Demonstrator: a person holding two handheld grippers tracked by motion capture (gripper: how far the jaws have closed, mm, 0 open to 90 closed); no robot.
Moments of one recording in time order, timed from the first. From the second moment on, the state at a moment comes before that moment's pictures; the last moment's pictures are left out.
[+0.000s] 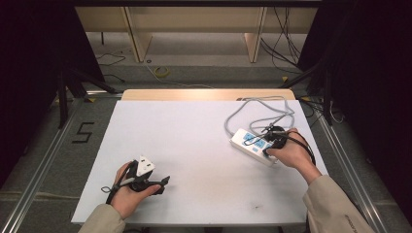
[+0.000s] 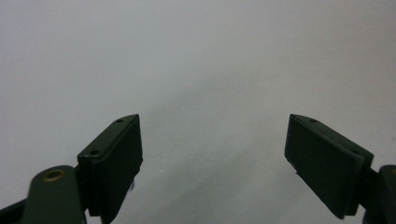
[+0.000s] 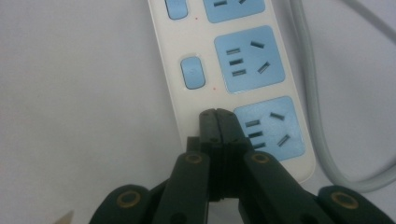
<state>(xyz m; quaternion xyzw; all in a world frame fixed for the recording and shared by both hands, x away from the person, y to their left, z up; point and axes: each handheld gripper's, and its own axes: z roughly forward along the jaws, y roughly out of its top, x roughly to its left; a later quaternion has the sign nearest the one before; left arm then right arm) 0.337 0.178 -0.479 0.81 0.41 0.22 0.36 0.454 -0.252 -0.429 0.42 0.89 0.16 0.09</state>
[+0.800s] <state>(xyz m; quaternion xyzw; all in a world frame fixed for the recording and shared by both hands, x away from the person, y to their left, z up) 0.337 0.178 -0.480 0.81 0.41 0.22 0.36 0.450 -0.251 -0.425 0.42 0.89 0.17 0.09</state>
